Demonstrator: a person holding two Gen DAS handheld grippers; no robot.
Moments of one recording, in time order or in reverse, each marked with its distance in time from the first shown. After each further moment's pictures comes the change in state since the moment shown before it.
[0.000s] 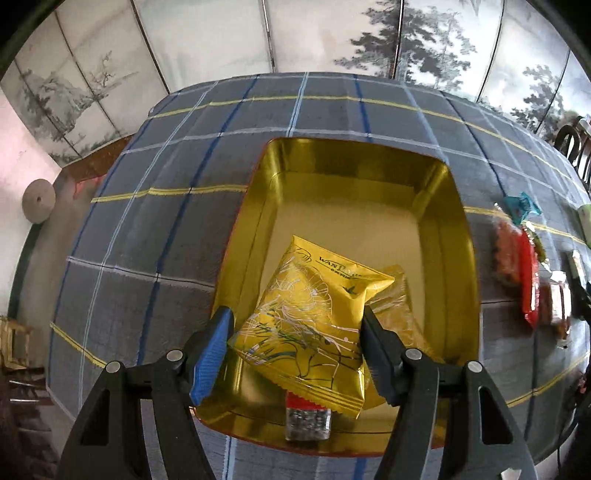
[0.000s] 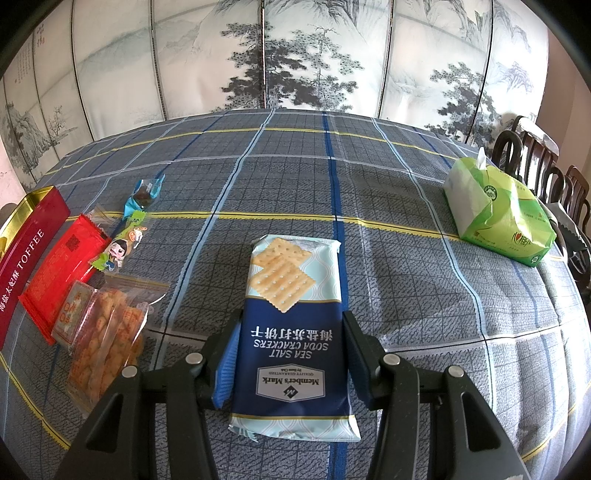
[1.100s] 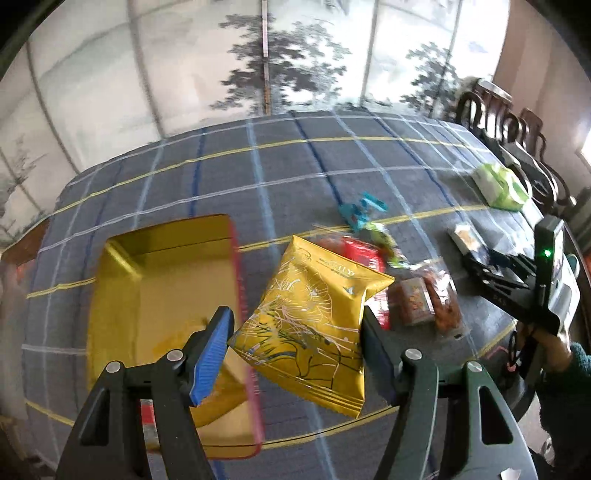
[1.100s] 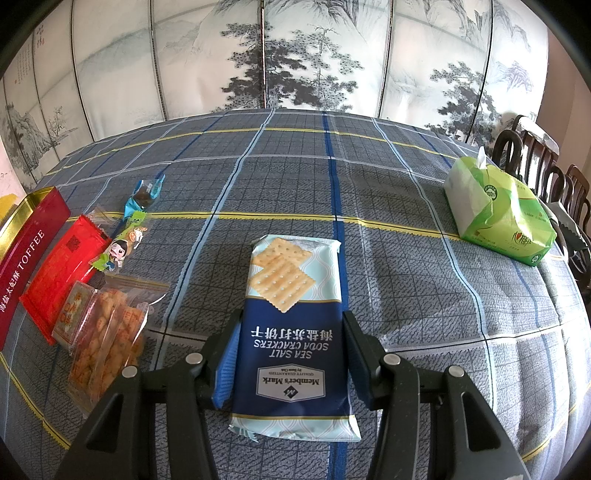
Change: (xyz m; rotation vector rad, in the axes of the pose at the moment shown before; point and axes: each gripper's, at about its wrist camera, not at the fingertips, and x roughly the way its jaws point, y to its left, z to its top) left arm -0.068 -0.135 0.010 0.256 -0.132 -0.244; right arm 0.000 0.000 0.000 0.000 0.000 0.001
